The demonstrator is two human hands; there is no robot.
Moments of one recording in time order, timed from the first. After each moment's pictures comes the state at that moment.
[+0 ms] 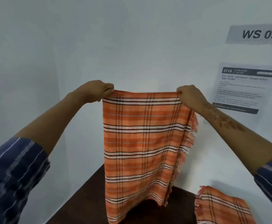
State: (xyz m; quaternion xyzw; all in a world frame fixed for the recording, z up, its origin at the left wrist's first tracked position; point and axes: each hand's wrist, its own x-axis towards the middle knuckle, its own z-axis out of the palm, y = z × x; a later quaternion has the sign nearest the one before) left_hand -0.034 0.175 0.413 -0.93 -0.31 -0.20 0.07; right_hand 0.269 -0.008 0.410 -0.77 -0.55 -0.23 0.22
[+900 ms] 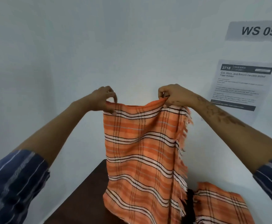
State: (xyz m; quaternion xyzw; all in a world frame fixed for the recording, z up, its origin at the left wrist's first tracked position) left_hand -0.015 0.189 0.375 -0.95 -0.26 -0.19 0.04; right_hand 0.220 -0.008 0.422 -0.72 -0.67 -0.05 0.18
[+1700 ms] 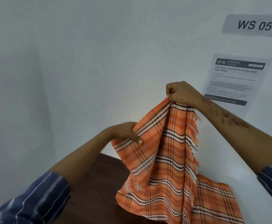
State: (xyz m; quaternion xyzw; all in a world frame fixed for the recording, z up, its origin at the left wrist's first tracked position) left_hand 0.057 0.101 0.279 -0.88 -0.17 -0.06 -0.44; right_hand 0.244 -0.026 0.407 -0.76 -0.61 -0.11 0.20
